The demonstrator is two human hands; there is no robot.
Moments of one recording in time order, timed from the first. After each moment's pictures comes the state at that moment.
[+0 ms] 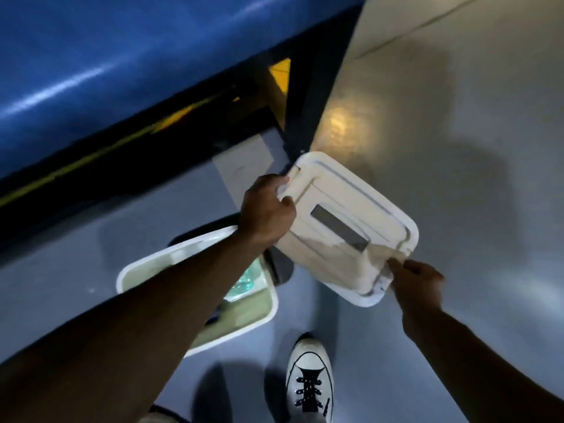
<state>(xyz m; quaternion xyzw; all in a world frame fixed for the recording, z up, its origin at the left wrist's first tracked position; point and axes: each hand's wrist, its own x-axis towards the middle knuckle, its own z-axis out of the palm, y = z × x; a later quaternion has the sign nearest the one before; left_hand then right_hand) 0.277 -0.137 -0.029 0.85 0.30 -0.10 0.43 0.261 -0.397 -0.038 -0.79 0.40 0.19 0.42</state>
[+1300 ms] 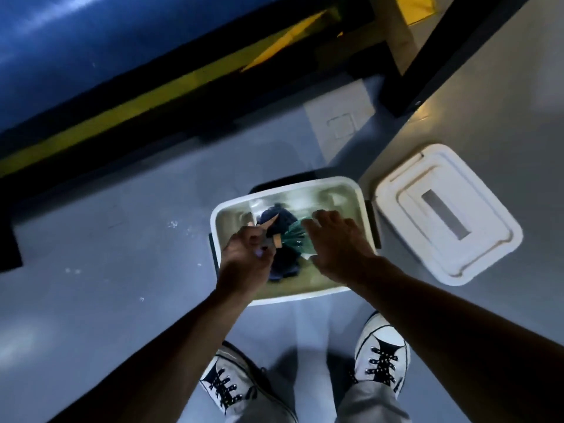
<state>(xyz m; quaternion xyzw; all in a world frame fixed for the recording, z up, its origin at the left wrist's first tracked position) 0.040 -0.037 -0.068 0.72 0.51 -0.10 0.46 0.164 -0.175 -0.101 -0.84 -0.44 0.33 0.02</state>
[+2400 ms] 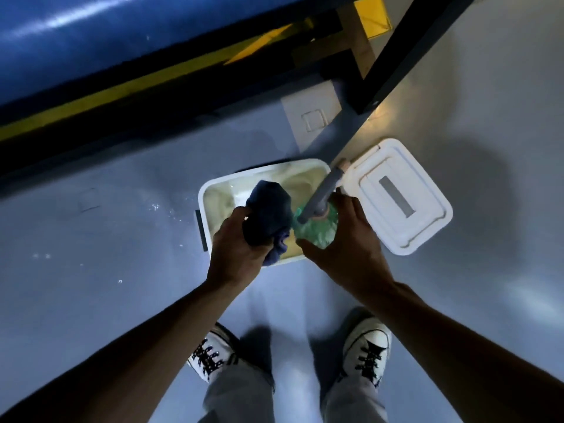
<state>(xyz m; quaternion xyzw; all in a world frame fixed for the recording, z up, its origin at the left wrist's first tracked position) 0.031 -0.069 0.007 0.67 0.47 -0.07 0.57 0.128 -0.230 0.020 -0.90 -0.19 0.25 0.30</state>
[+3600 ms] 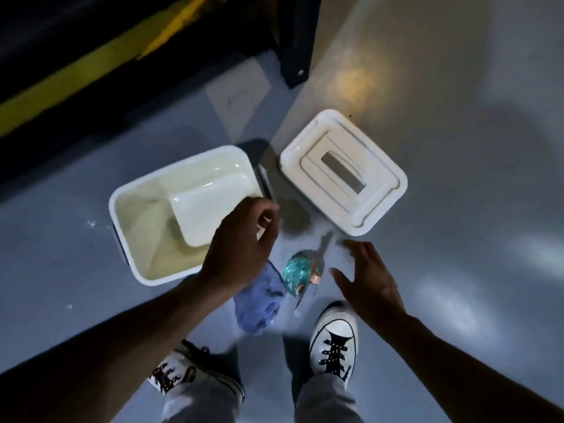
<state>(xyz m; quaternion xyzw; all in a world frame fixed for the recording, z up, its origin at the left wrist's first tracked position) 0.101 -0.183 -0.030 0.89 0.18 -0.07 0.40 0.122 -0.431 -0.073 -0.91 -0.10 0.31 0.23</state>
